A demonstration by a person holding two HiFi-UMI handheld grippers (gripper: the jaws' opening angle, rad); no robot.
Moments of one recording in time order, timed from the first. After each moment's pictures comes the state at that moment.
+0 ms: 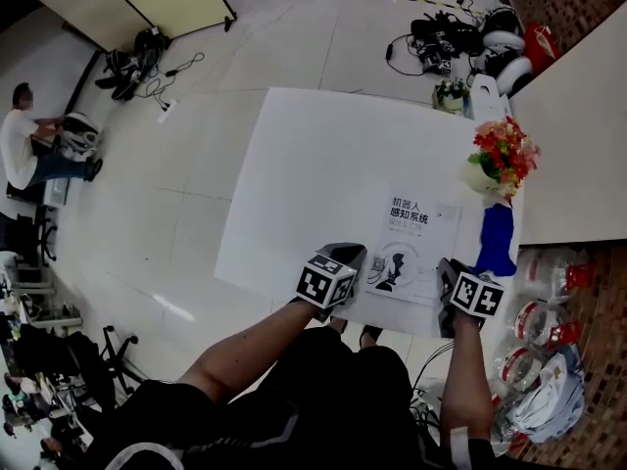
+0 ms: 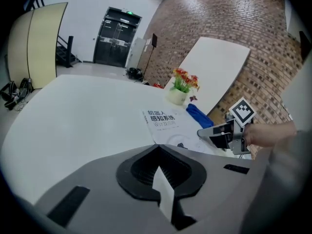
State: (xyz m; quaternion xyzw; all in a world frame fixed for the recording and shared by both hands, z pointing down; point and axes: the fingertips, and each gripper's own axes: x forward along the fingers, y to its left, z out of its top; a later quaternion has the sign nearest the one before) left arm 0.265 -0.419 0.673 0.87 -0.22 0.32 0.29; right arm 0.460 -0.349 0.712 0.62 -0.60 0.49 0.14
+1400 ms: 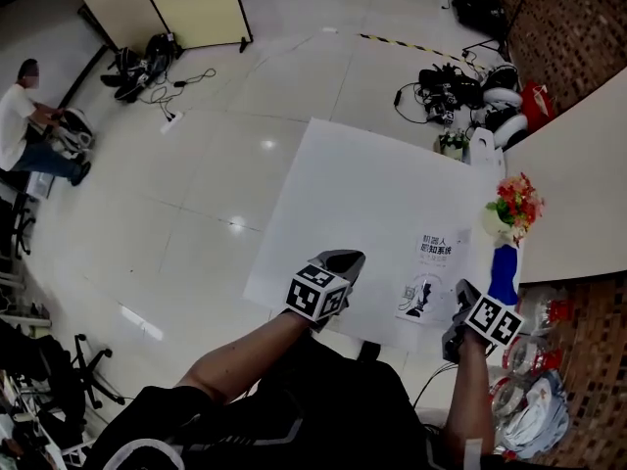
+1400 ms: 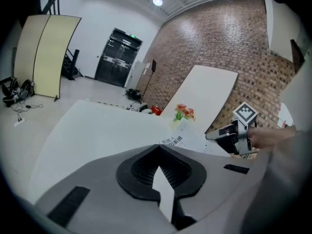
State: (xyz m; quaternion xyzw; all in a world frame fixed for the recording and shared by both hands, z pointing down) left arm 0.156 -0.475 0.584 0.91 -0.23 0.20 0.27; right arm 0.384 -0.381 0.587 0.69 -0.56 0.45 0.08
